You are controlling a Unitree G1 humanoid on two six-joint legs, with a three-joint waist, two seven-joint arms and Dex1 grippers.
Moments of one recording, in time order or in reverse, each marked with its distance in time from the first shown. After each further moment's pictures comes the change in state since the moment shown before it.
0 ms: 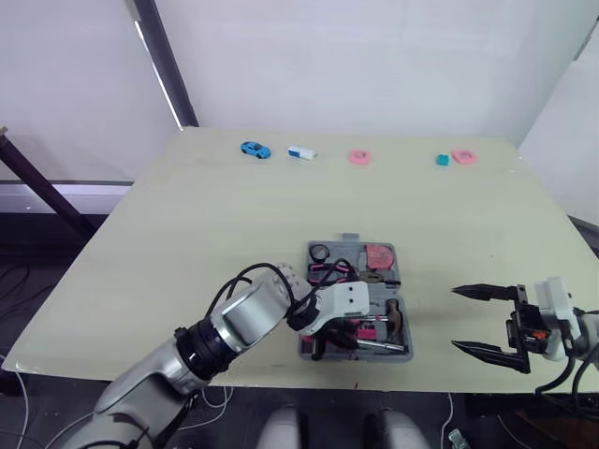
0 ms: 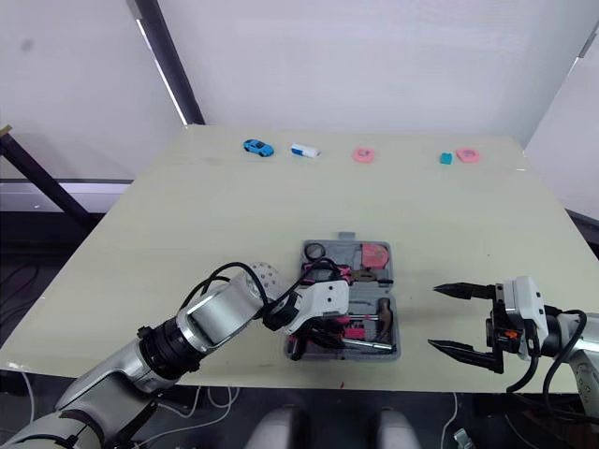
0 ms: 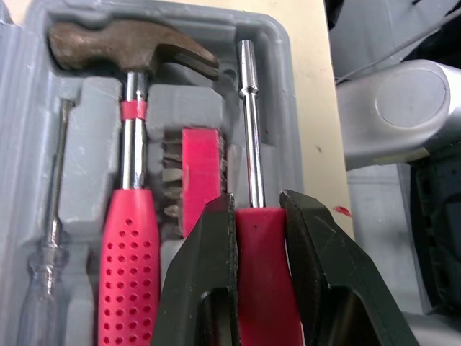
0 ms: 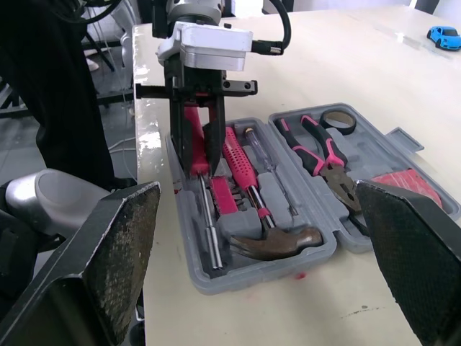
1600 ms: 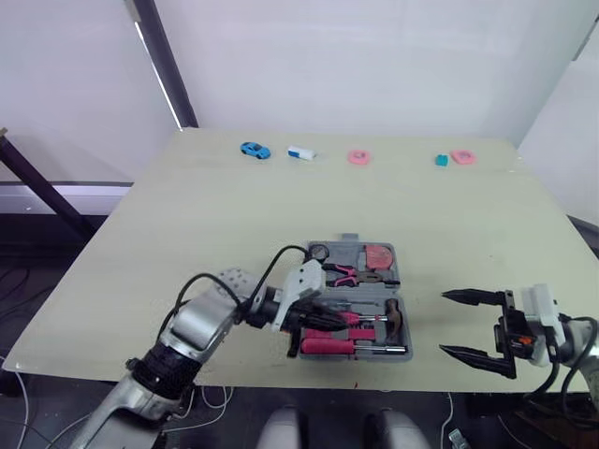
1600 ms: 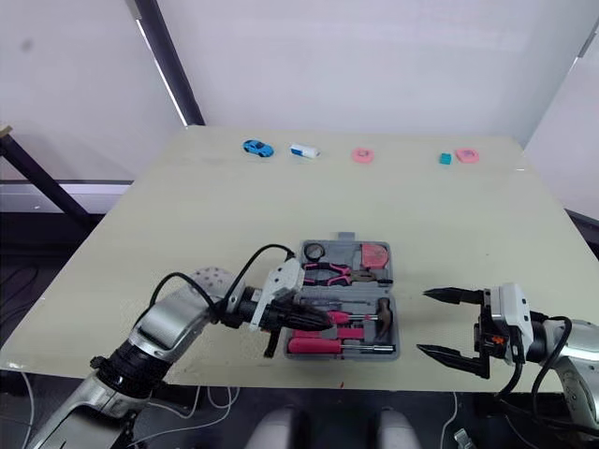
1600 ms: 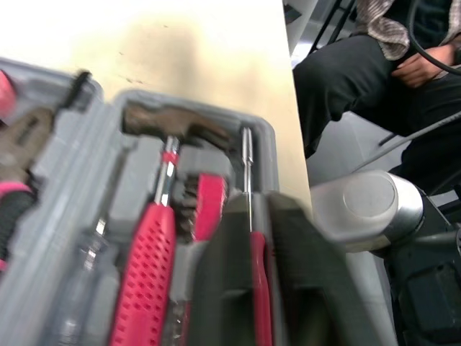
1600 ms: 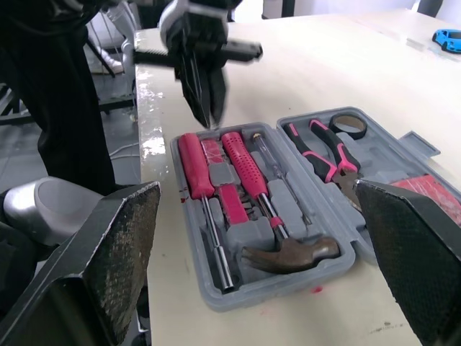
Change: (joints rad) left arm 0.256 0.046 0.334 0.120 -0.220 -0.392 -0.127; right arm 0.009 0.040 0.048 -0.031 -0.025 -0.018 -0.048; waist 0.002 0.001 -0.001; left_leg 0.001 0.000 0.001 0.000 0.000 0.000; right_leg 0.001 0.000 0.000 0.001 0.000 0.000
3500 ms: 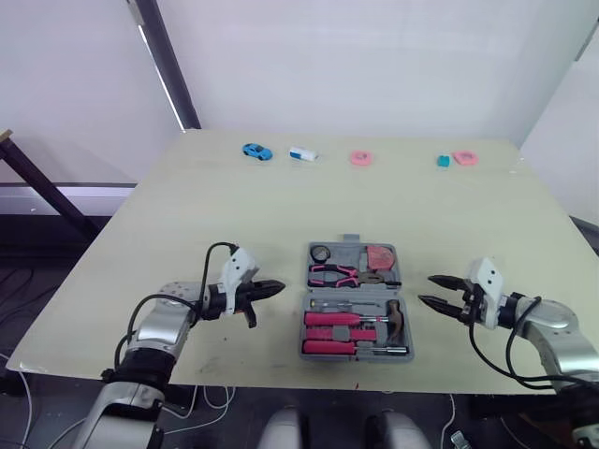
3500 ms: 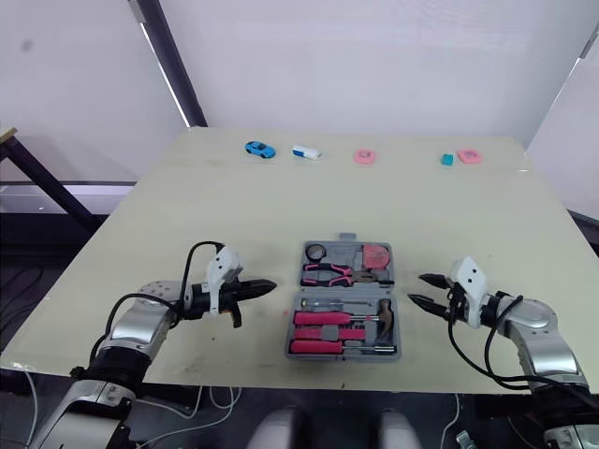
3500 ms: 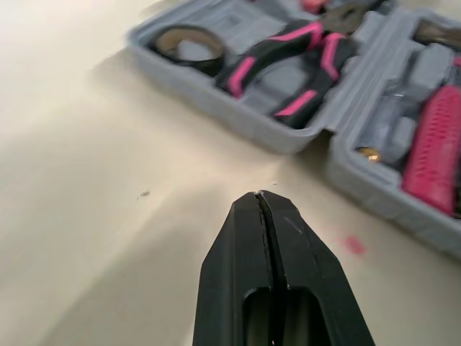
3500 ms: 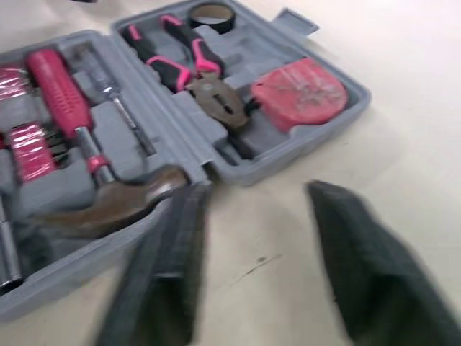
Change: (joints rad) left arm 0.011 -0.007 0.322 0.563 0.078 -0.342 0.159; right arm -0.295 0.117 0.169 0.392 -0.295 0.031 -0.325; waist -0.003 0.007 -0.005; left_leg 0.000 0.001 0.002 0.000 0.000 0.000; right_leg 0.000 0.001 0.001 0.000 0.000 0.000
